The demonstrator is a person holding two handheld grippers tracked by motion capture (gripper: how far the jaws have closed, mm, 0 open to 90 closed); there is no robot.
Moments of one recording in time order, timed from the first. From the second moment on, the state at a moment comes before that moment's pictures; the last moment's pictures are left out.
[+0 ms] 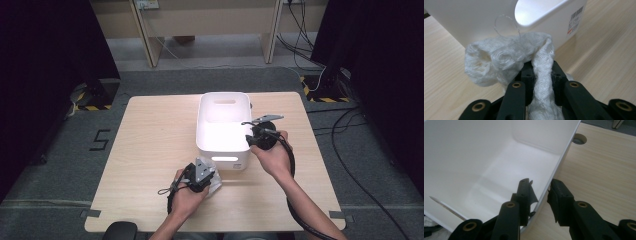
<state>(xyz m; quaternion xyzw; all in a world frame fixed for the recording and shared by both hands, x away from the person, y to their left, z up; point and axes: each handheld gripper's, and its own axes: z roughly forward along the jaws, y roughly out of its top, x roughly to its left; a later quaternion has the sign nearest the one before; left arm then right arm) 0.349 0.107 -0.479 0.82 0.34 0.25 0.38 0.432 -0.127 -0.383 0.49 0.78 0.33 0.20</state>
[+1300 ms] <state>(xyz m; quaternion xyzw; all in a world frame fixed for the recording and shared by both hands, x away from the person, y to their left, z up) 0.339 0.099 -0.432 0.80 0.31 0.27 0.44 0.432 -0.125 -0.383 0.49 0.78 0.33 0.20</state>
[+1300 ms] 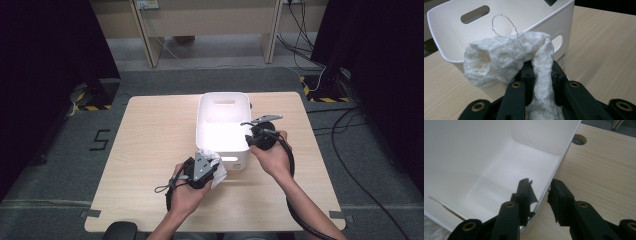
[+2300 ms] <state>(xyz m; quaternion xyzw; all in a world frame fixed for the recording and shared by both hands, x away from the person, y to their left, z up) 0.346 0.089 -0.448 0.81 0.30 0.27 0.41 0.432 -0.124 -0.384 0.49 0.78 0.33 0.20</state>
